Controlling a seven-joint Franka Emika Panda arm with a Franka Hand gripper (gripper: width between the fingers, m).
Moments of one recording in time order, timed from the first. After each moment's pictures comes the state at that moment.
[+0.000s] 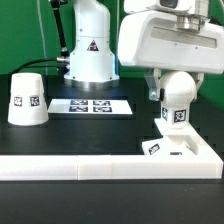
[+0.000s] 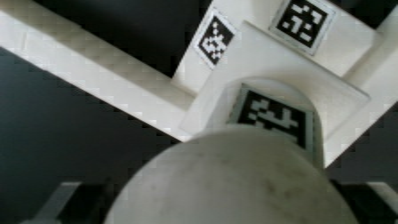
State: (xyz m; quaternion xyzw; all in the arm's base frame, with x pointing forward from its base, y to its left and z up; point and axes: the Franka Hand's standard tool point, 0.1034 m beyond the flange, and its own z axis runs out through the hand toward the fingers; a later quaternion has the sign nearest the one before) arm 0.624 0.093 0.110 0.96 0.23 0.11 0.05
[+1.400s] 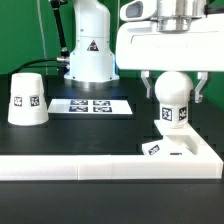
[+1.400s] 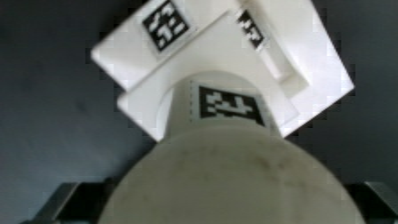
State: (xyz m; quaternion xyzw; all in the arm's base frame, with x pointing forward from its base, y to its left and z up) arm 0.611 0.097 0.107 0.92 -0.39 0.08 -0.04
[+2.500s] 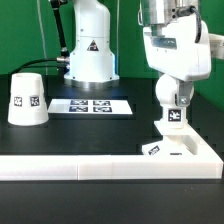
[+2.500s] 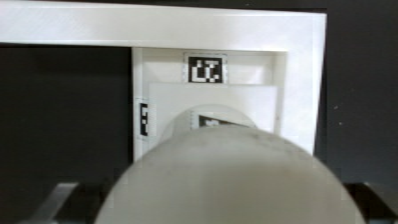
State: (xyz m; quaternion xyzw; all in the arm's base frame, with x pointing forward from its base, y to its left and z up) arm 0.608 0.100 0.104 0.72 -0.69 -0.01 -0.08
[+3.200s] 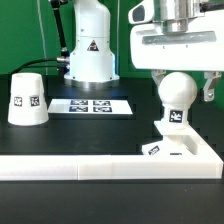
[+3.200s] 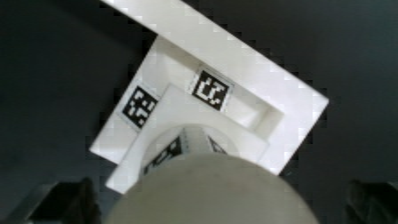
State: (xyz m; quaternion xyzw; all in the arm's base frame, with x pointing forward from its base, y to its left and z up) arm 0.608 0.114 0.109 0.89 -0.44 0.02 -0.08
